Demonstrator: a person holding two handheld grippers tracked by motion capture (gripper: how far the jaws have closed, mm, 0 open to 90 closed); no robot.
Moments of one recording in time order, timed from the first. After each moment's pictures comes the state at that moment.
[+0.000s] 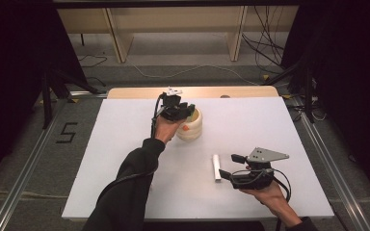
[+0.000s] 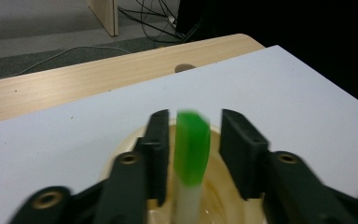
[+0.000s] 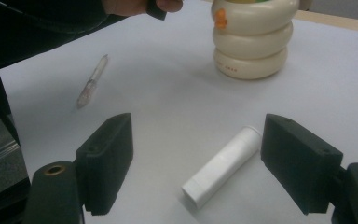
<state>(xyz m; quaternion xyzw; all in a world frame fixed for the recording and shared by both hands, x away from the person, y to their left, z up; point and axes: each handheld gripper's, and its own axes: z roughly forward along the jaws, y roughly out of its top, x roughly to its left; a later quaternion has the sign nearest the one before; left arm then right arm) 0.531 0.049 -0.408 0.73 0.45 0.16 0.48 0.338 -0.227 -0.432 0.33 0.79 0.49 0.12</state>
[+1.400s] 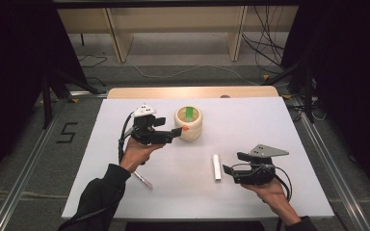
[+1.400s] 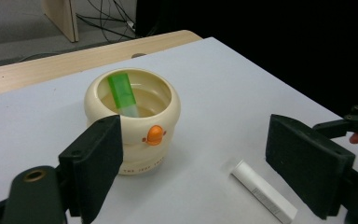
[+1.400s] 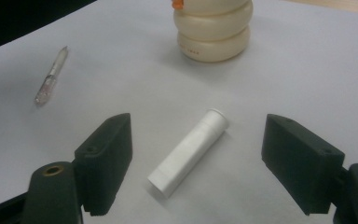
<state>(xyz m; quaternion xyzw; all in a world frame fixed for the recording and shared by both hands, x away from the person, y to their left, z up) 0.424 0.116 -0.375 0.75 0.38 0.12 0.53 0.348 -0.233 -0.435 0.39 0.79 0.46 0.14</state>
